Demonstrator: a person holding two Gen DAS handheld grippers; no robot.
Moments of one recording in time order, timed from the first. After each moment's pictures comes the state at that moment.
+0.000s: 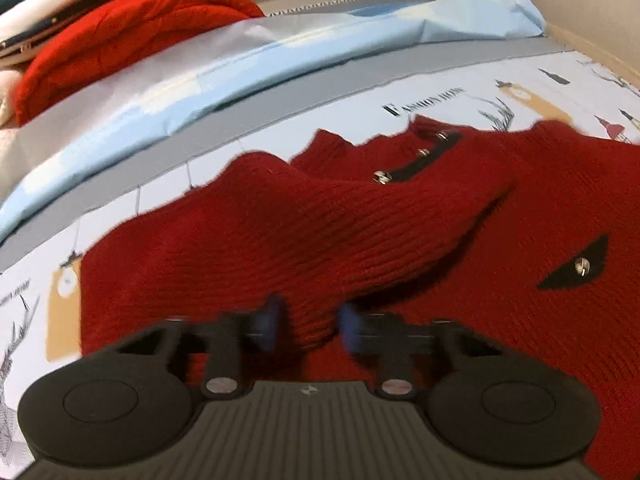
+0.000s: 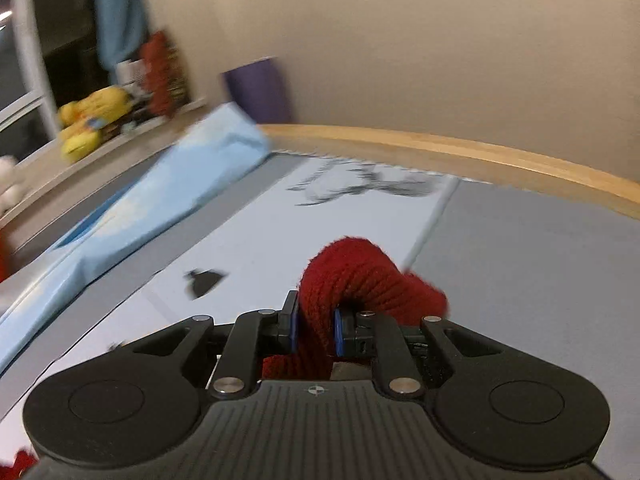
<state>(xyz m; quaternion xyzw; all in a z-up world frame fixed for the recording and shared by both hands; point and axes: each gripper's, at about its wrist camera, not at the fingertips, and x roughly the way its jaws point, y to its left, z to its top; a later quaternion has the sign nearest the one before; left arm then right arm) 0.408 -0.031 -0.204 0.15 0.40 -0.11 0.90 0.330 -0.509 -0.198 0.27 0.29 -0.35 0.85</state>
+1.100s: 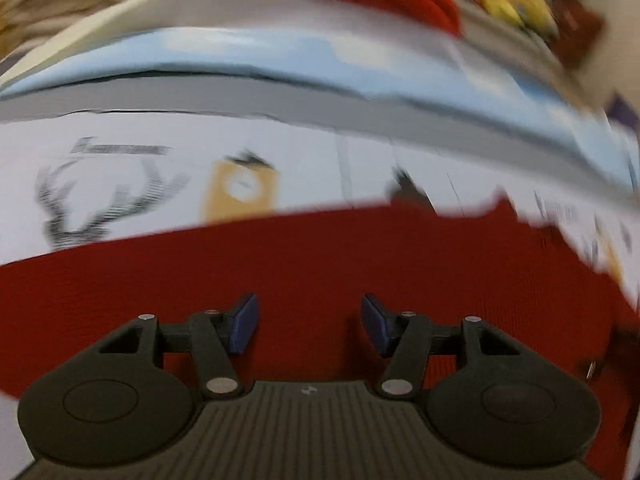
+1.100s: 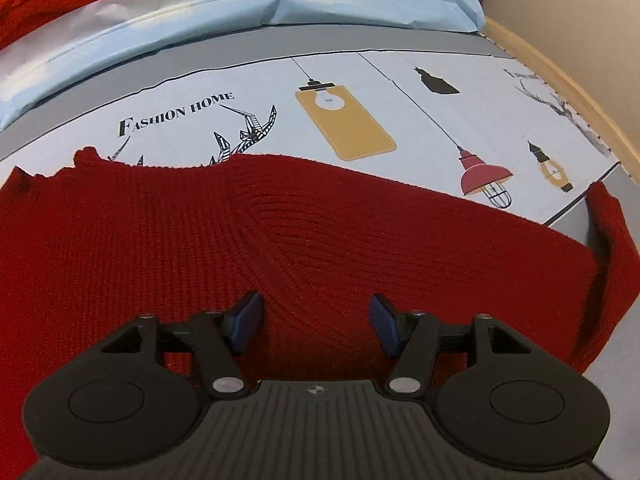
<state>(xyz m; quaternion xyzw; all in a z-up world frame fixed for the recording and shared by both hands) 0.422 0.132 -0.180 -0.06 0.47 0.00 0.88 0.401 -0.275 -0.247 0.07 0.51 -0.13 0.85</state>
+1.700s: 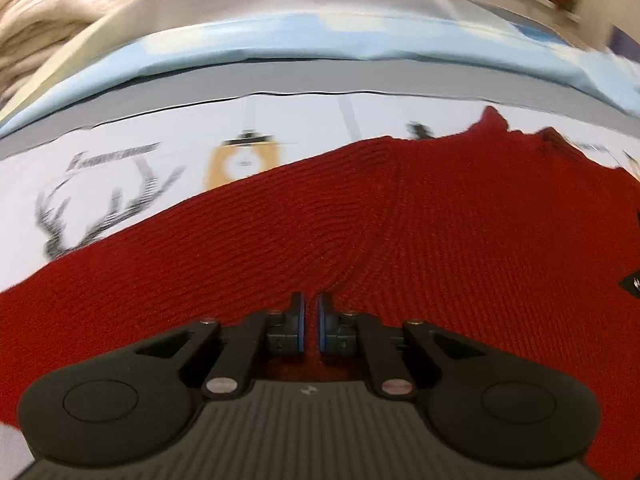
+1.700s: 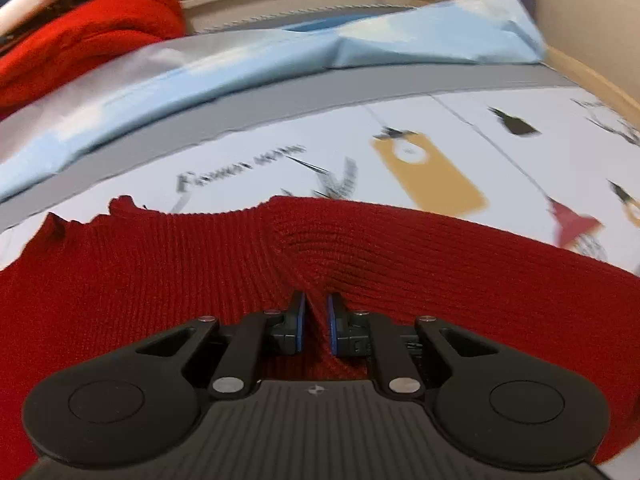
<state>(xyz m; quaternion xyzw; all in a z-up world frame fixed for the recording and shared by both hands) 0.422 0.144 -0.209 0.02 0.47 0.03 0.88 0.445 -0.266 -0.257 0.13 0.43 -0.01 0.90</state>
